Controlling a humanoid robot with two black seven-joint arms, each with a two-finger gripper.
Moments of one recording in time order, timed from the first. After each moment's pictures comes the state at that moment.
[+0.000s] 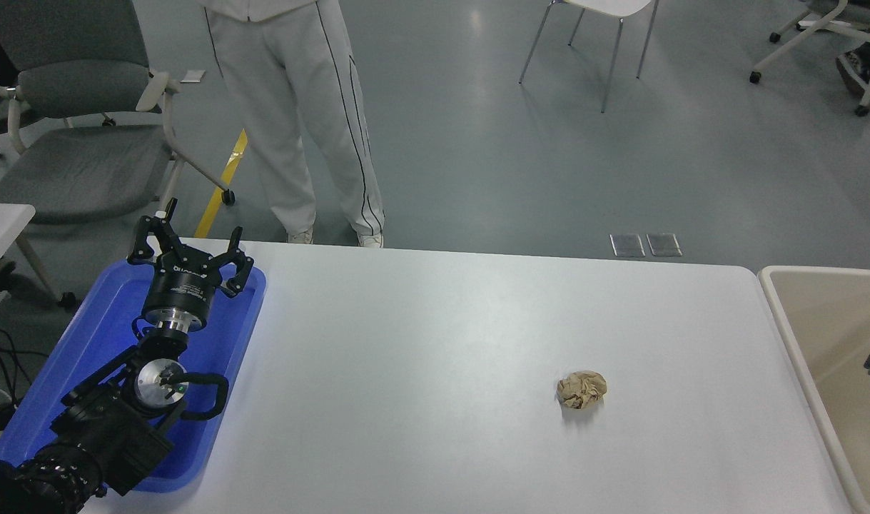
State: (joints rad) left arm -0.62 0.18 -0.87 -0.41 -0.09 -0.57 -0.51; right arm 1.42 -0.94 -1.13 1.09 -0.40 0.18 0.04
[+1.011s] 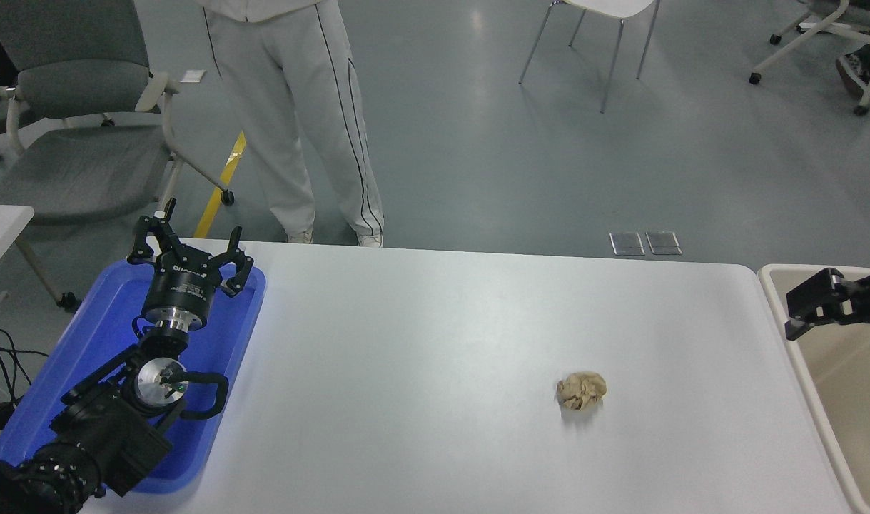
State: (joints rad) left arm -0.62 0.18 -0.87 -0.41 -0.09 -0.57 -0.51; right arm 2.19 -0.64 -1.42 1.35 -0.39 0.76 0.03
